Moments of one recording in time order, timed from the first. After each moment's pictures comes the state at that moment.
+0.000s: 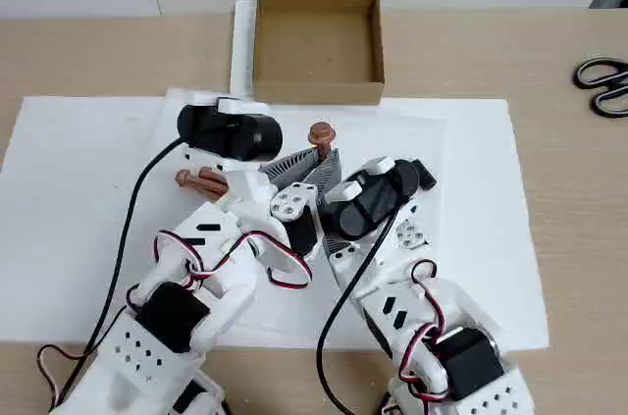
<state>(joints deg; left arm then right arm) 32.9 -58.6 51.2 36.5 30.0 -31.9 -82.3 64.2 55.6 1.0</state>
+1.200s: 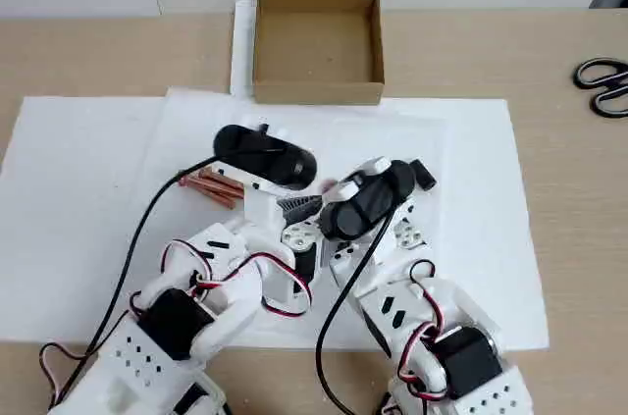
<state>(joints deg) 36.7 -59.6 52.0 53.3 24.7 -32.0 -82.2 64.4 55.7 1.0</state>
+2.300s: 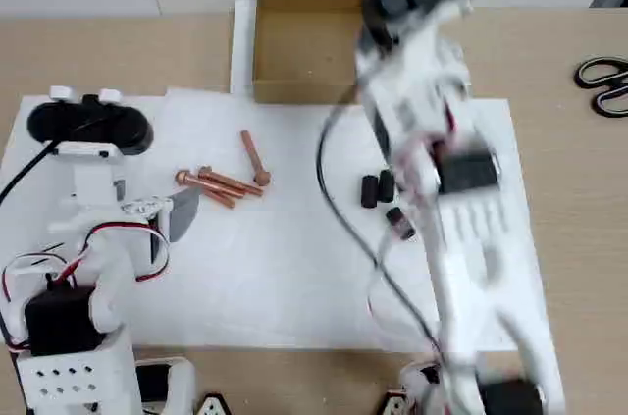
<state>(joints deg) -11.0 -59.7 34.1 81.5 -3.4 -14.6 -17.1 6.9 33.6 1.0</state>
